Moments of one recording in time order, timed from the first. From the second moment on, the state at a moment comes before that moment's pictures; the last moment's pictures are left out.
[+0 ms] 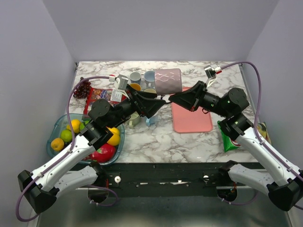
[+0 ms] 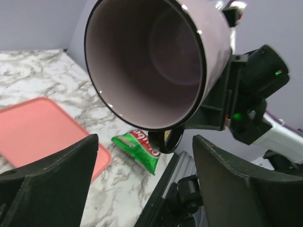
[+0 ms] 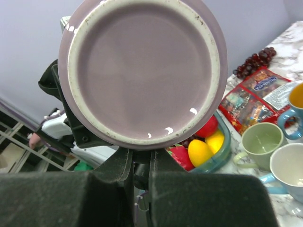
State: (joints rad) left arm -0.75 0.92 0.89 0.25 0.23 -0.66; right arm 0.56 0.99 0.96 0.26 -0.60 0.79
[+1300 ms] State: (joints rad) left arm -0.76 0.93 0.87 0.37 0.22 -0.80; right arm 0.64 1.05 0.94 0.40 -0.55 0.83
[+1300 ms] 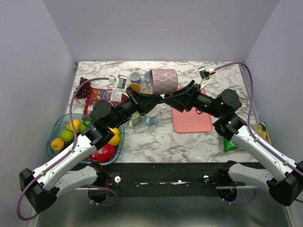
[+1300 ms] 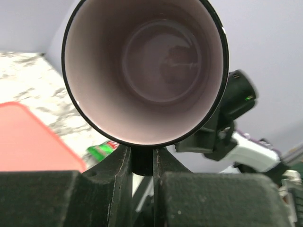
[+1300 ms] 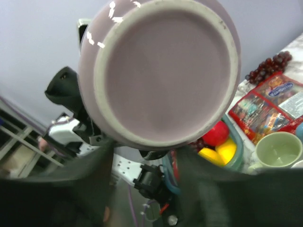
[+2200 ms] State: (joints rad) left arm -0.75 0.77 0.79 -0.74 -0.14 -0.58; right arm 0.64 0.96 0.88 -0.27 0.08 0.62
